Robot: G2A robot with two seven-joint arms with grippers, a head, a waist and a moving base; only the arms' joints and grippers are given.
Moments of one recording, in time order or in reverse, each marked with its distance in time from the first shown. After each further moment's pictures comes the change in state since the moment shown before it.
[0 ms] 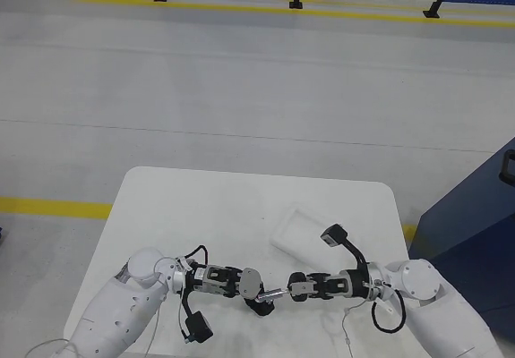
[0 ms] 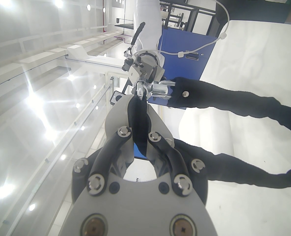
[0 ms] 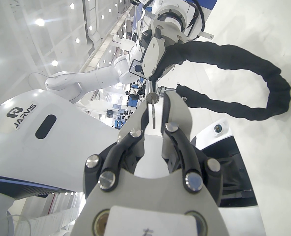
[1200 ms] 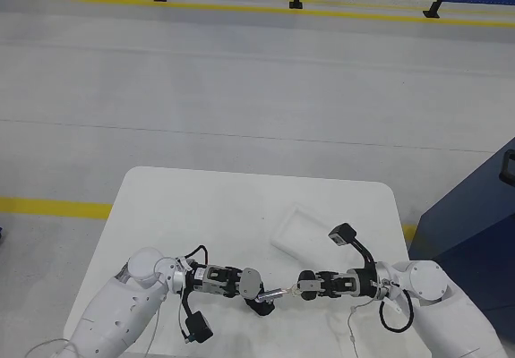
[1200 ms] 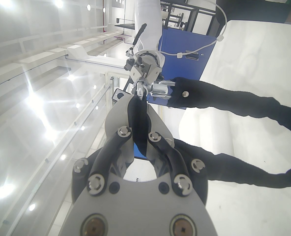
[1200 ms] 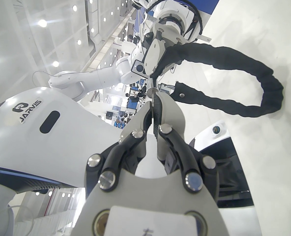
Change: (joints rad) left arm 0.000 0.000 0.000 0.000 0.000 0.000 0.000; right arm -0.021 -0.004 0.052 0.022 0.014 -0.027 0.045
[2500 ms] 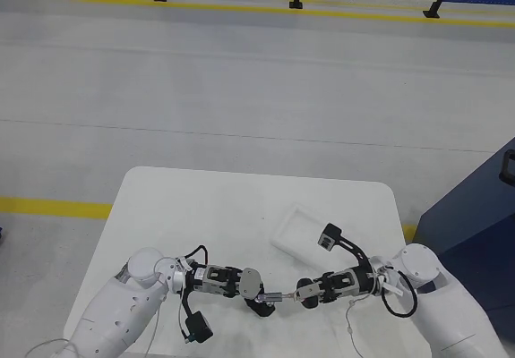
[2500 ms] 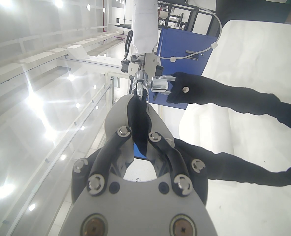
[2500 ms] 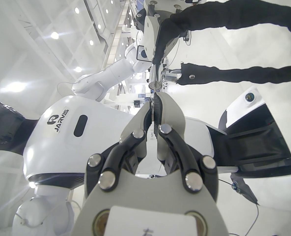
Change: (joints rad) left arm 0.000 0.000 0.000 0.000 0.000 0.000 0.000; right arm 0.085 -0.013 -0.052 0.047 0.096 0.352 0.168
